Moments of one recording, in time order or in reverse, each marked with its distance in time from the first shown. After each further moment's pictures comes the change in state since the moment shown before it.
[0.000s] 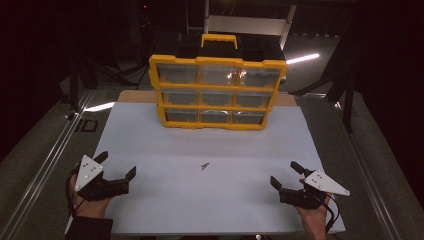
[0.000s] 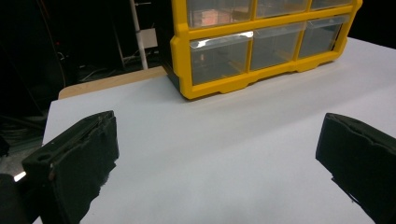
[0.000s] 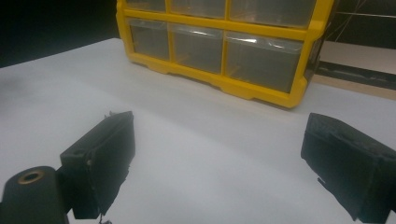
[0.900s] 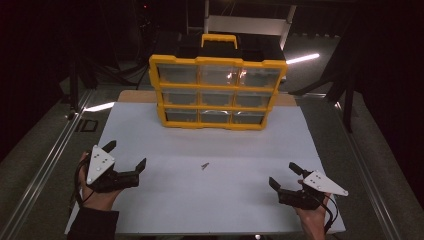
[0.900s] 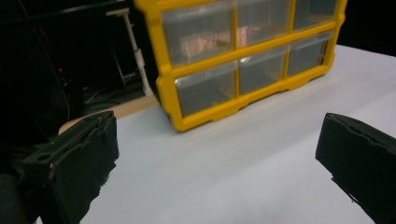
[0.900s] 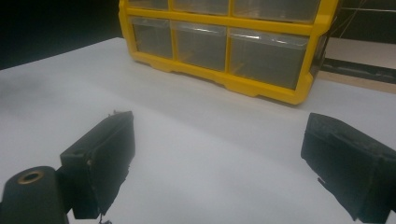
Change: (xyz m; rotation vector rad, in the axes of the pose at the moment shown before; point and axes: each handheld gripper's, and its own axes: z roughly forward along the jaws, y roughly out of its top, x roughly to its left) left arm -0.026 0.048 0.007 -0.044 -0.004 0.110; right arm 0.002 -0.003 0.002 0.005 0.009 0.013
